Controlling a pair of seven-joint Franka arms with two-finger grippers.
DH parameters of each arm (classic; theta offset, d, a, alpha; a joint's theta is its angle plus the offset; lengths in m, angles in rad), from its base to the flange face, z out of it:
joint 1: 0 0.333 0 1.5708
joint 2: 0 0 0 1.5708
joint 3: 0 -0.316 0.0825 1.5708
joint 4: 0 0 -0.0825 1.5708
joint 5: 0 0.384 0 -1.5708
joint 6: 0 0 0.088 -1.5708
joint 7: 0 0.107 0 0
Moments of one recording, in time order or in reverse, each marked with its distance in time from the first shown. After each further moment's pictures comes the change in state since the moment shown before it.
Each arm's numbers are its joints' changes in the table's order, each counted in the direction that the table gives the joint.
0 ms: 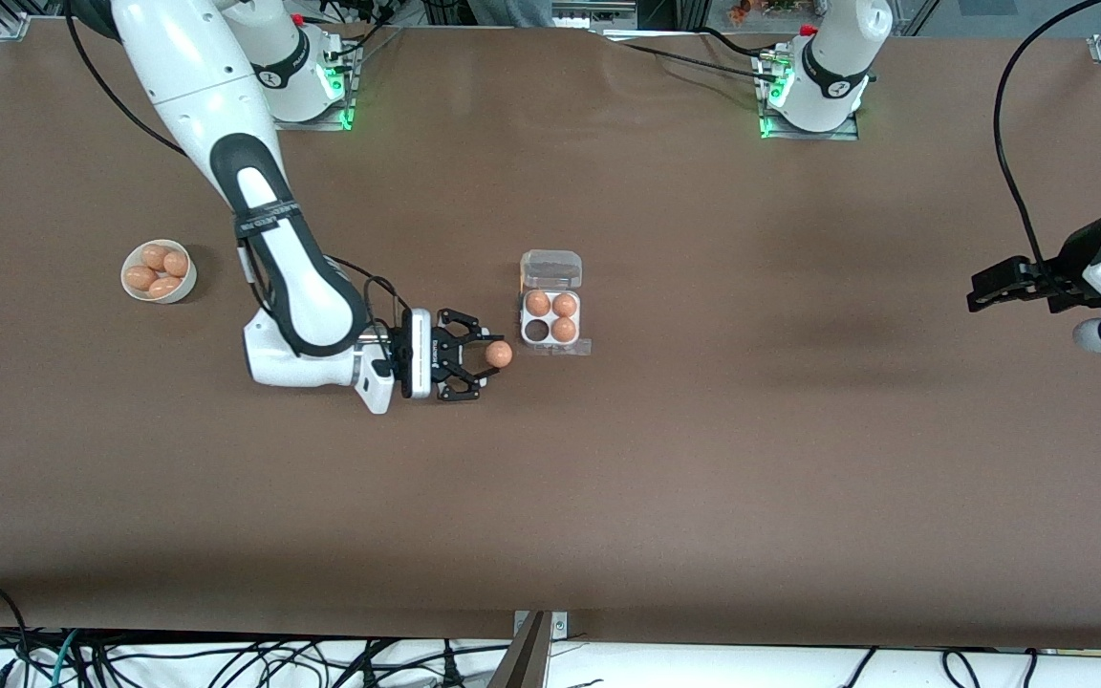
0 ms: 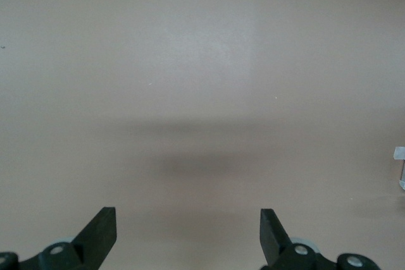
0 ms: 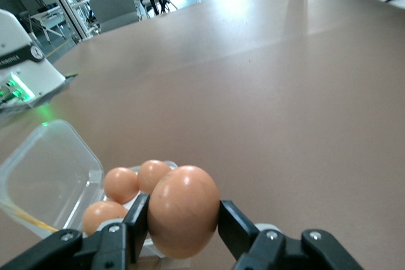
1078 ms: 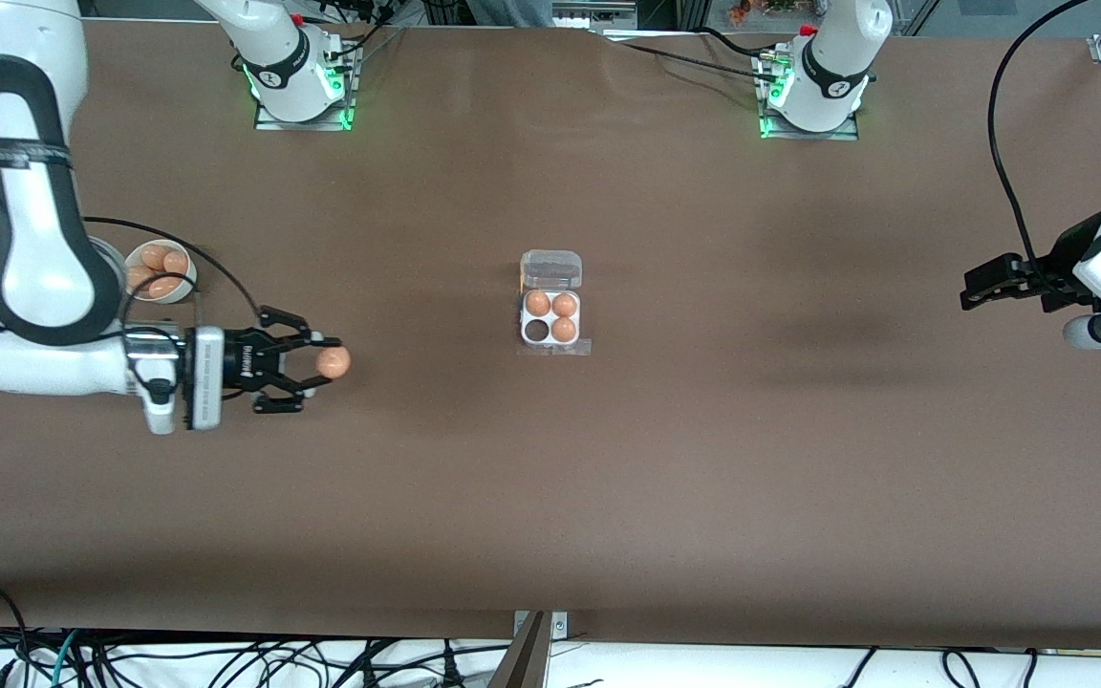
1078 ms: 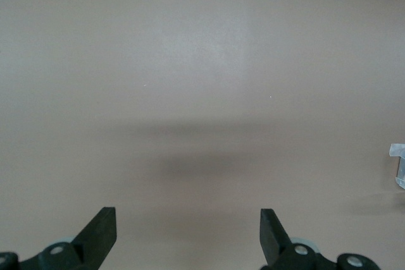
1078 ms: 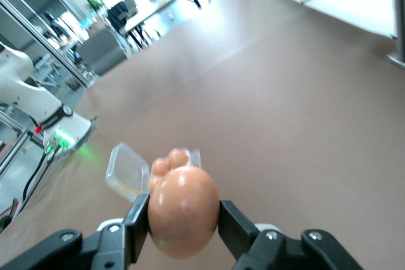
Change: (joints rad) left arm -0.017 0.005 0.006 0.001 0.000 0.001 0.000; right arm -0.322 0.185 0.004 -0.014 -0.201 0.302 0.375
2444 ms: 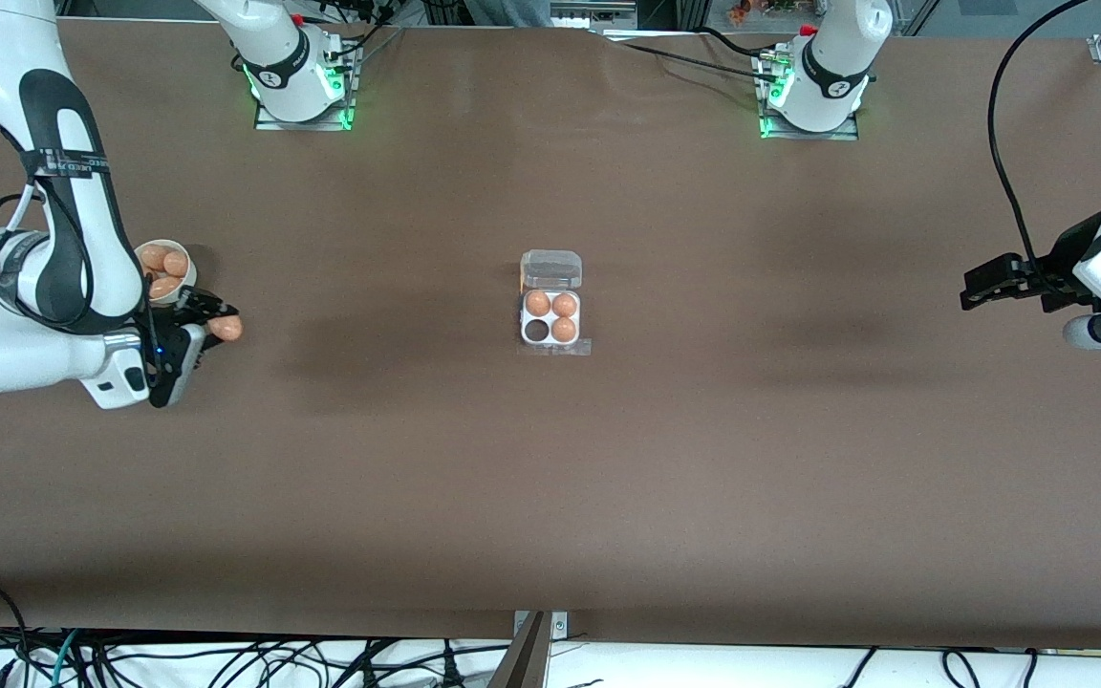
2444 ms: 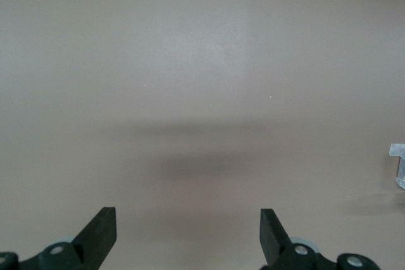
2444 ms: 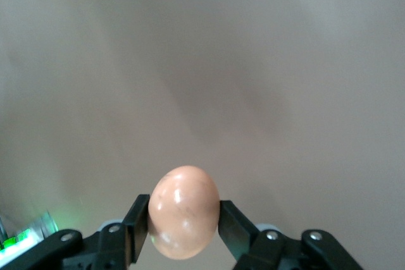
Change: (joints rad) left arm 0.000 0.000 0.000 0.000 0.000 0.000 0.000; right arm -0.054 0.035 0.094 0.009 -0.819 0.100 0.388
